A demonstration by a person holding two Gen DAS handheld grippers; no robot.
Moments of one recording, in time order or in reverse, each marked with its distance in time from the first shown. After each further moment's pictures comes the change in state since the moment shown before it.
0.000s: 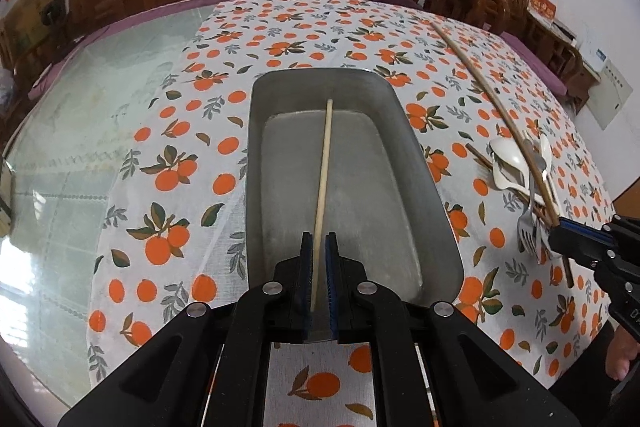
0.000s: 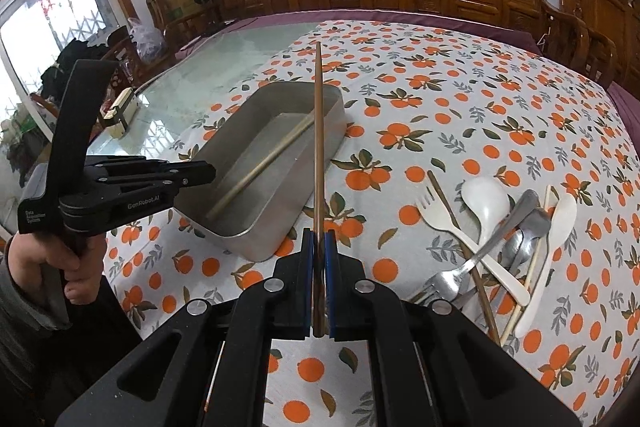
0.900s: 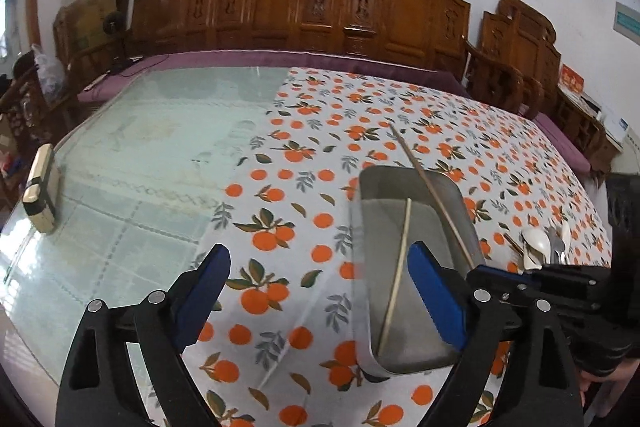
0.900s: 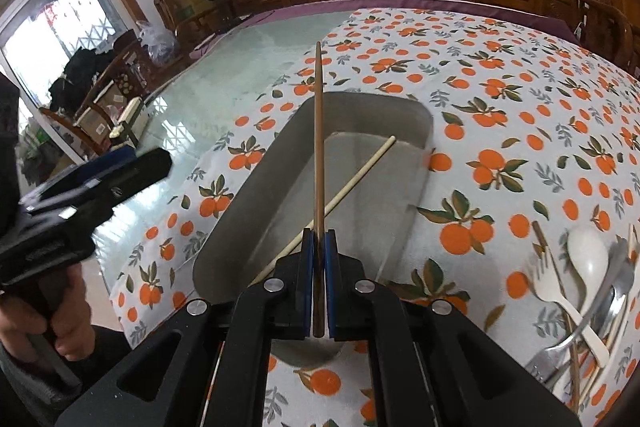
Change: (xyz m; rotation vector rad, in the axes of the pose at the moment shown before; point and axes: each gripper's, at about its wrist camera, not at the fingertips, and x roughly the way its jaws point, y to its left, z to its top) left arm -0.052 0.067 0.012 -0.142 -0.249 0.106; right arm 0.086 0.047 0.054 0.036 0.044 0.089
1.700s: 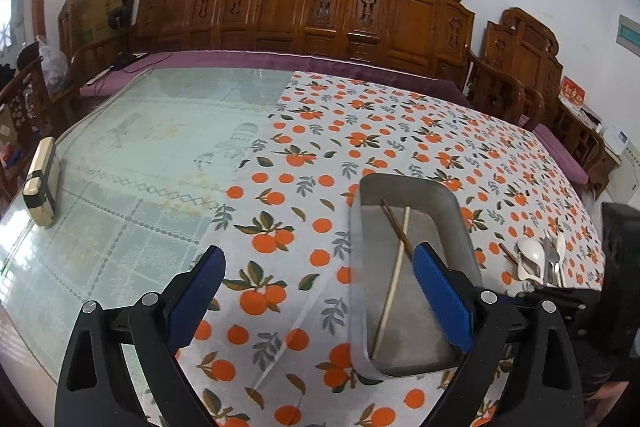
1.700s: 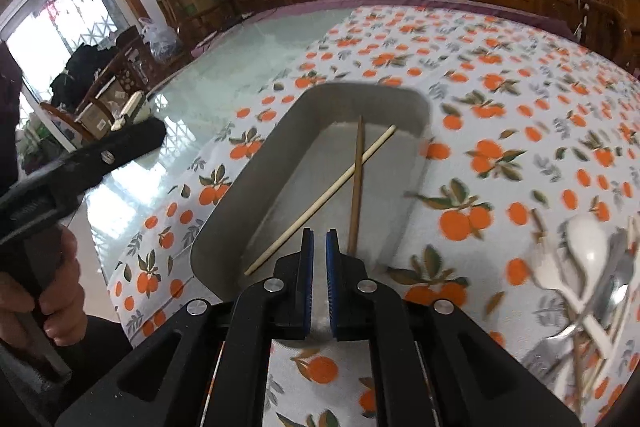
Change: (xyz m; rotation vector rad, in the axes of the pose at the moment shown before) left arm -0.006 -0.002 0.000 -0.024 -0.014 -0.012; right arm -0.016 -0.005 -0.012 -0.015 -0.025 -0.002
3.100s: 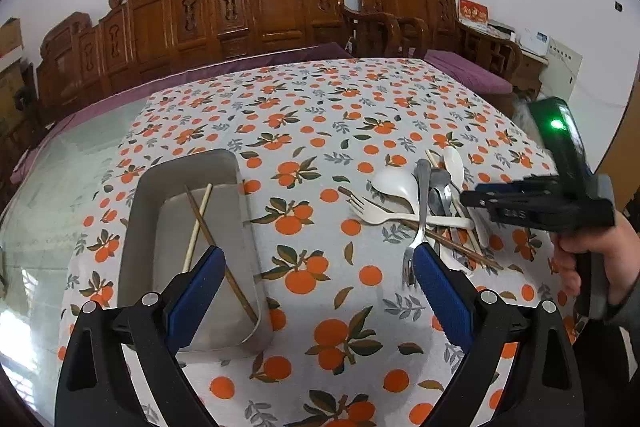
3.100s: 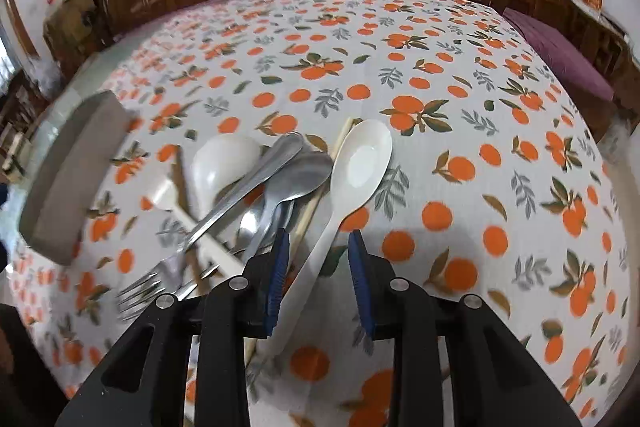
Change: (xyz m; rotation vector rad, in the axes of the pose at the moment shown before) left arm -0.001 -0.187 -0.057 0.345 0.032 -0.190; right arm -0.072 -0.218 -0.073 0.207 0.039 -0.377
